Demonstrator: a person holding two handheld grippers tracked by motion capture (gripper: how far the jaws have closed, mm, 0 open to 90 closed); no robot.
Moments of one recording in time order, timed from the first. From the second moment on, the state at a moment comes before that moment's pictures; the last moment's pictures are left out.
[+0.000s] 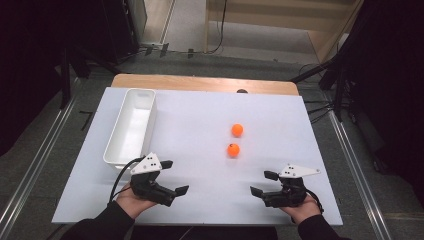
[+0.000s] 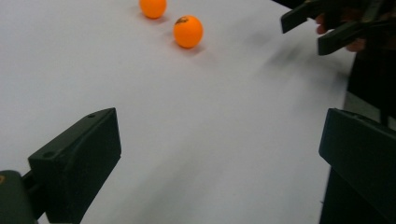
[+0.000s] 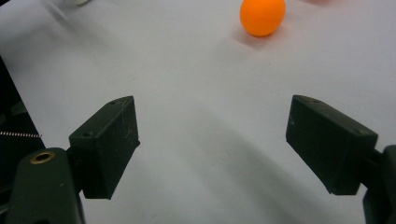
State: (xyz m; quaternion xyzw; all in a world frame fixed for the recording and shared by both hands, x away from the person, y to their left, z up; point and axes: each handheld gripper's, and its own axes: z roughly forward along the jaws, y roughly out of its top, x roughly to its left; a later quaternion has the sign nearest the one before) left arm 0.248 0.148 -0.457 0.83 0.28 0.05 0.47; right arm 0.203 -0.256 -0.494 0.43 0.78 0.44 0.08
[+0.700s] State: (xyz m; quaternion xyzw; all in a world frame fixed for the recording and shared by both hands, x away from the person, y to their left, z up) left arm 0.262 0.126 -0.457 0.83 0.28 0.07 0.47; right arm 0.203 -0.255 -0.493 0.43 0.79 0.43 0.08
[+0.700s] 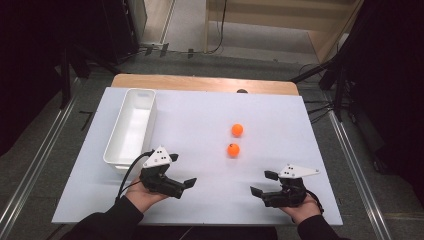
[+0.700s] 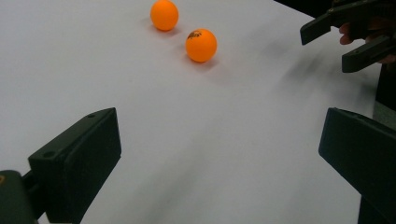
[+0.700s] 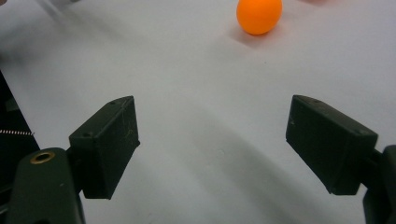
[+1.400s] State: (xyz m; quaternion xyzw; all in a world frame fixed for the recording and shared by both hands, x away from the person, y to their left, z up) left arm 0.280 0.104 -0.456 0.83 0.28 0.07 0.47; right arm 0.203 -0.255 -0.494 0.43 0.79 0.43 0.08
